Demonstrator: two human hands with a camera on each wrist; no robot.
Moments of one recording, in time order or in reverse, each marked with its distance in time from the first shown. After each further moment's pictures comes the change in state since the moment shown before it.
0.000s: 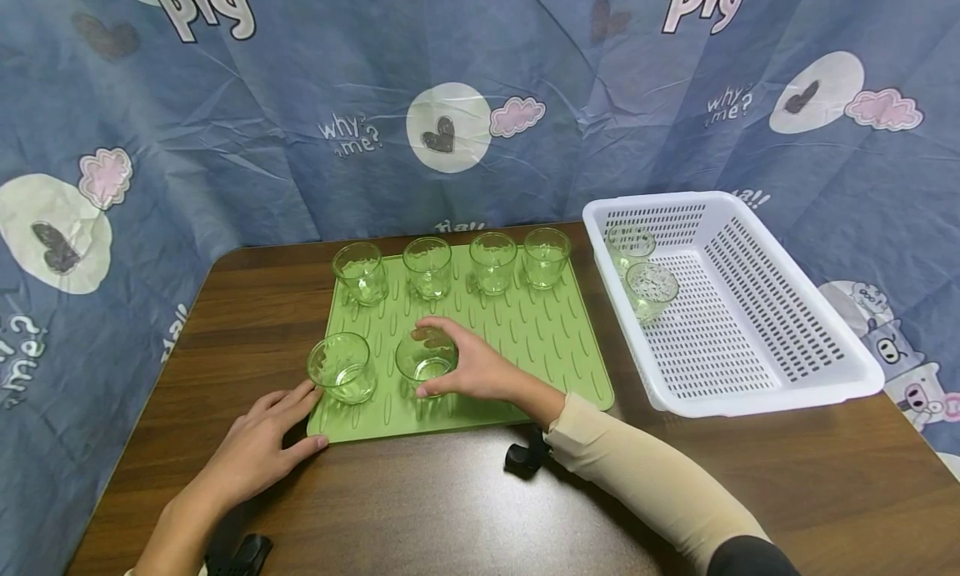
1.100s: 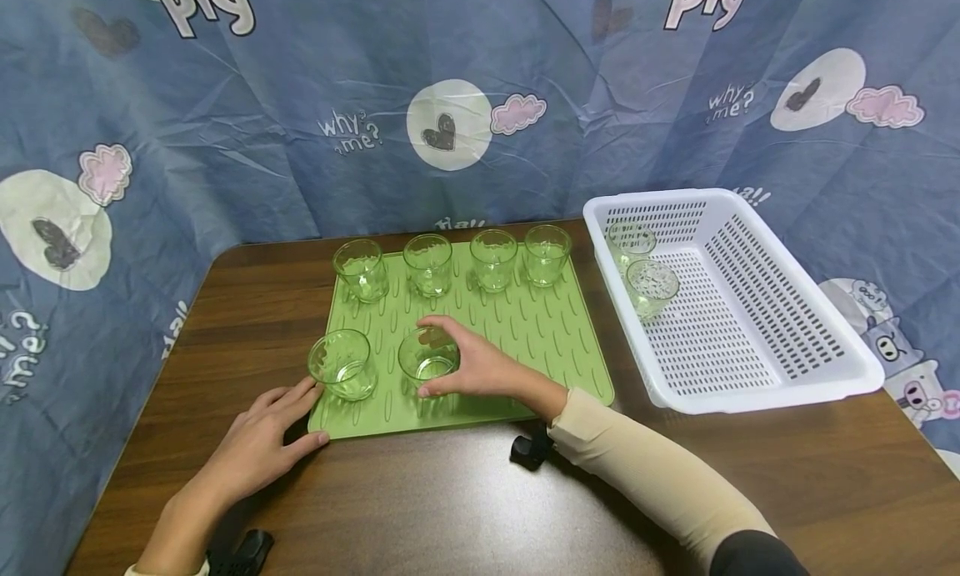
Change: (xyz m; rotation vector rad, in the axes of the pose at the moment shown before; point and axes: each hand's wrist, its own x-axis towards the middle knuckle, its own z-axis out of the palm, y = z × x) left_hand 0.000 0.000 0.000 -0.004 0.006 0.002; right_hand -0.003 0.001 -0.003 -0.123 -0.029 0.036
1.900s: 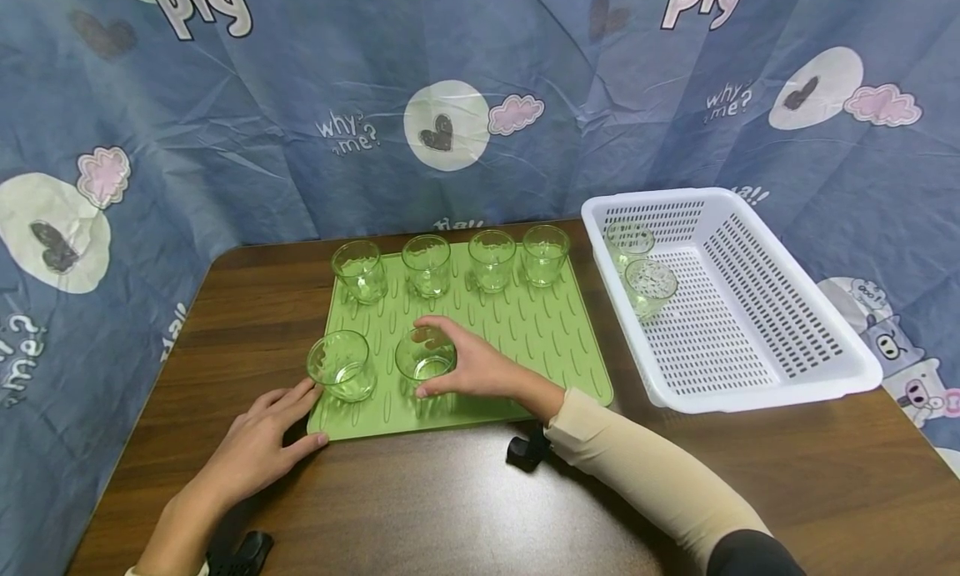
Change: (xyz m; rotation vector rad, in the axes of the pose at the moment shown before) left_hand 0.001 0.000 0.000 0.004 -0.013 0.001; right_hand 0.001 -0.001 0.001 -0.005 0.011 -0.019
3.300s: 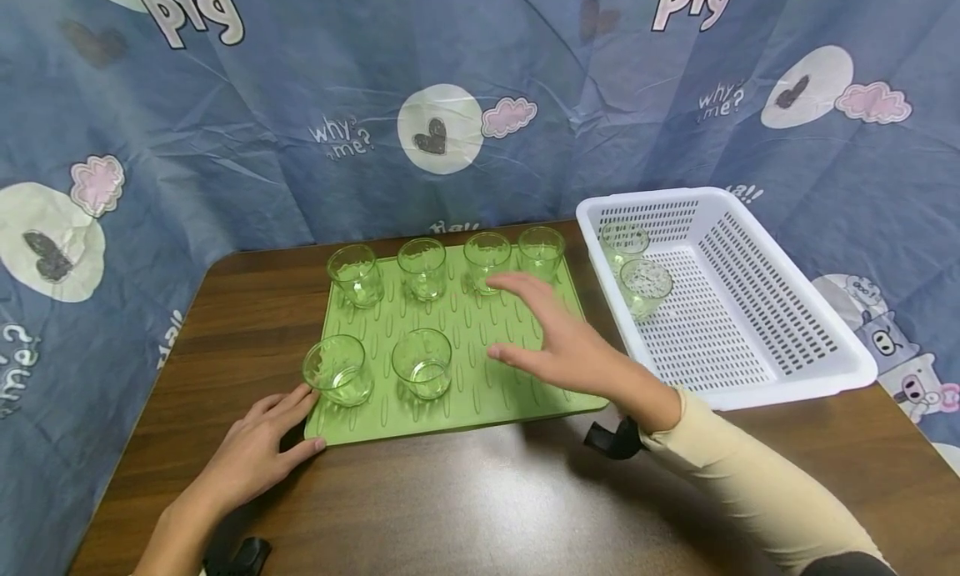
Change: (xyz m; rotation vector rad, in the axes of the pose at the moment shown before) left_hand 0.001 -0.001 -0.001 0.009 -0.011 0.005; right_hand -0.082 -0.055 -0.085 -0.395 0.268 -0.246
